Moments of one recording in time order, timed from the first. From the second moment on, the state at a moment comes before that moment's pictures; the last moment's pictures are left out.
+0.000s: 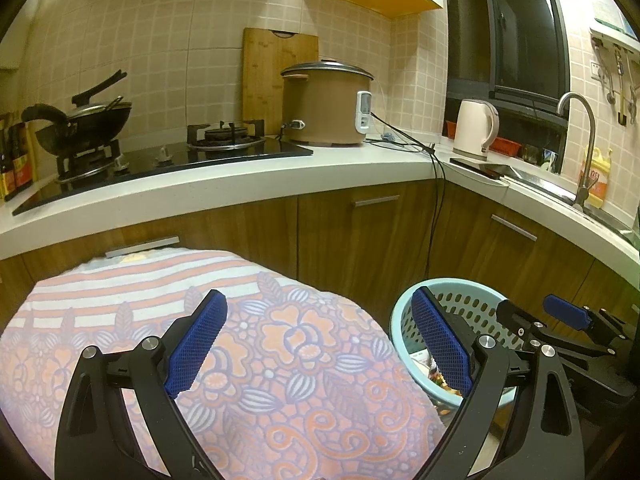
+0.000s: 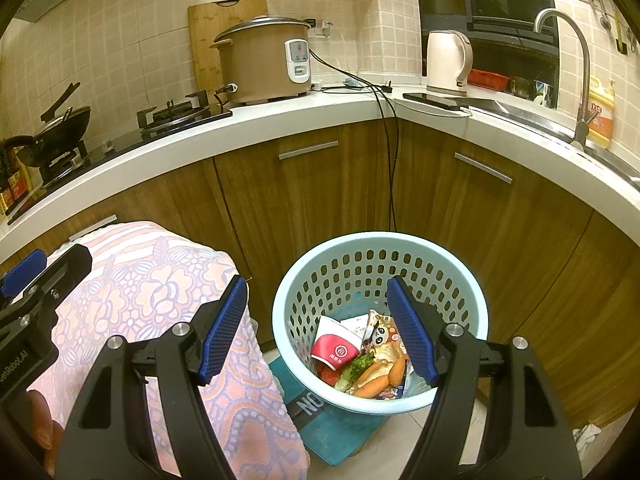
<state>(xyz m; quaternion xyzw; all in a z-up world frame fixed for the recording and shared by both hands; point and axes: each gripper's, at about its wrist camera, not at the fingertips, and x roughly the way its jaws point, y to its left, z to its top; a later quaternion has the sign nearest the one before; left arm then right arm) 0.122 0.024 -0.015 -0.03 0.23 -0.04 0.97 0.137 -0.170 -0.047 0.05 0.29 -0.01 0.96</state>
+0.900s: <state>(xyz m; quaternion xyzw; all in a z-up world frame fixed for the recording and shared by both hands) 0.123 0.035 -0.013 -0.02 0.22 -0.04 0.97 0.133 -0.173 -0.049 0.06 0.29 -0.02 0.96</state>
